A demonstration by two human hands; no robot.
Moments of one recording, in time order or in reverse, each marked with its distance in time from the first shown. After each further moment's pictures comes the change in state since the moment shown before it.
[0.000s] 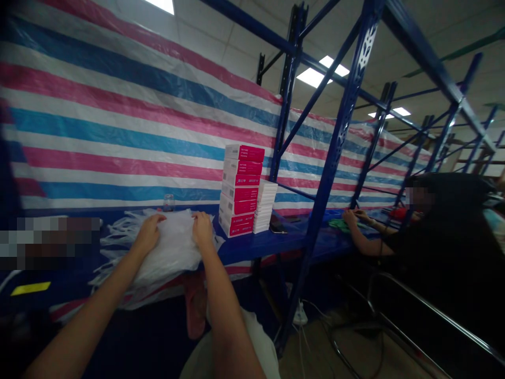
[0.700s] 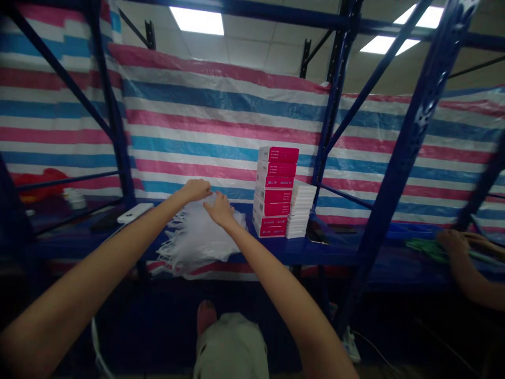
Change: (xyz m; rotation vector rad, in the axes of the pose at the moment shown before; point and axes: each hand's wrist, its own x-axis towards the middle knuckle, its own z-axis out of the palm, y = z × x) left_hand 0.093 0.157 -0.134 0.756 -0.423 0.158; right_hand 0.029 -0.110 -0.093 0.135 -0.397 0.121
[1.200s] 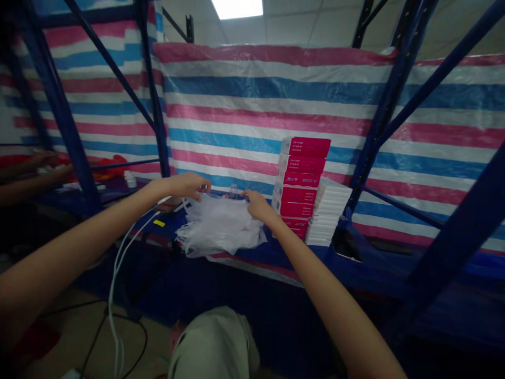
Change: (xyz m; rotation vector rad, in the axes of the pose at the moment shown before) left_hand -0.060 -0.013 -0.052 0.037 -0.341 0.141; right_hand 0.005 0.064 -0.070 -0.116 -0.260 -0.379
